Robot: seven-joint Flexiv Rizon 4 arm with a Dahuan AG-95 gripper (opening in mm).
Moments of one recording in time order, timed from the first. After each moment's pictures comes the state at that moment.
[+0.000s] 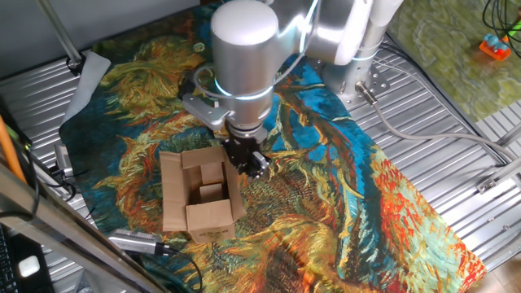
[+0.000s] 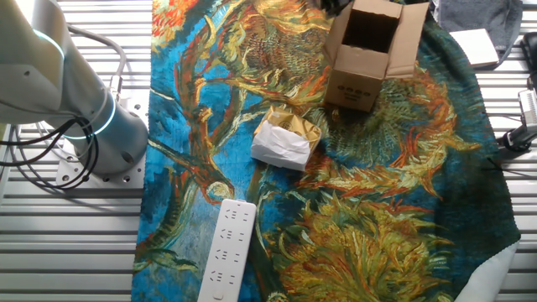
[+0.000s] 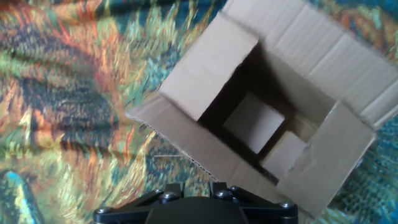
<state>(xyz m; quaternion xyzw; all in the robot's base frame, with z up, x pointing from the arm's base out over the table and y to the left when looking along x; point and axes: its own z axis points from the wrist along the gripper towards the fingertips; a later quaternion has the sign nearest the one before) 0.492 0.223 0.180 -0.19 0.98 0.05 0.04</state>
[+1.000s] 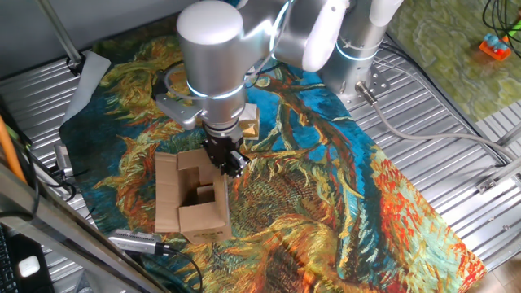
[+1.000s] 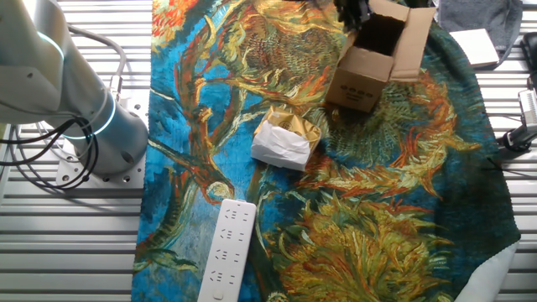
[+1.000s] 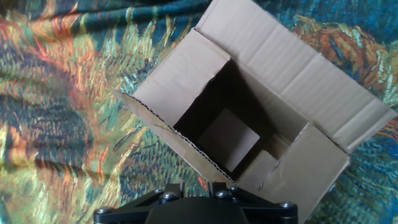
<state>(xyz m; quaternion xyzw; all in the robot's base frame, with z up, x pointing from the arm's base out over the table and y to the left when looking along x) 0.522 0.203 0.166 -0.18 0.98 0.06 0.04</state>
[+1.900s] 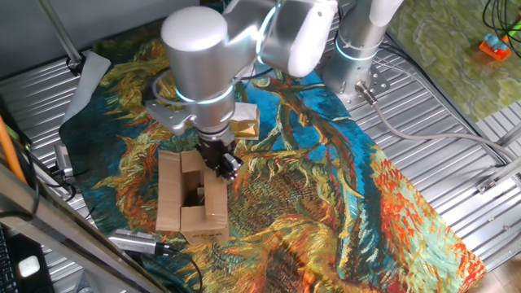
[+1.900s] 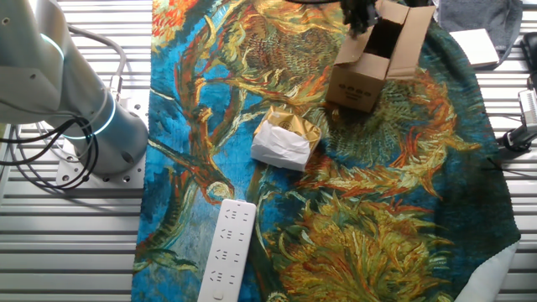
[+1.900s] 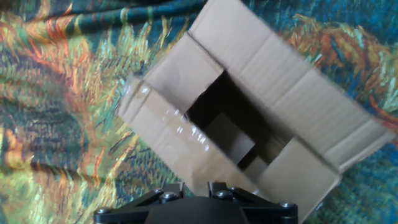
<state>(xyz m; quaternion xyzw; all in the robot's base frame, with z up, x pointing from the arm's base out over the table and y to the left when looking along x) 0.543 0.199 0.162 -0.19 0.98 0.07 0.03</state>
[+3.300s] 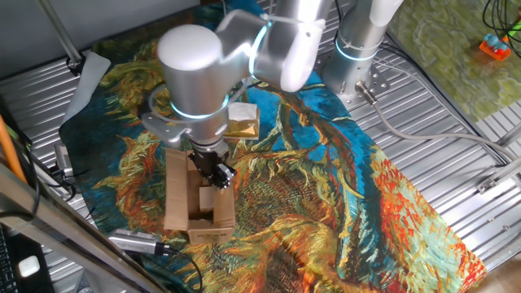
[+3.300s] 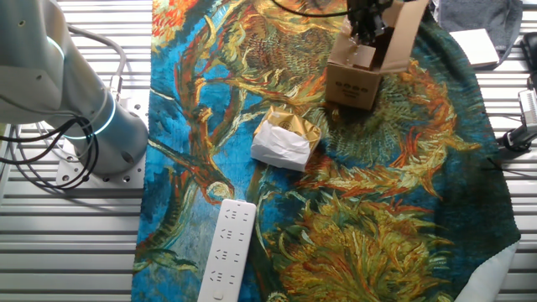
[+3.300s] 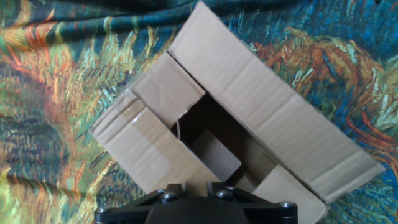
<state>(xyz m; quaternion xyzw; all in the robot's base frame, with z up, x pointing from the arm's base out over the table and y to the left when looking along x) 0.554 0.200 0.127 -0.20 0.98 0.06 0.04</state>
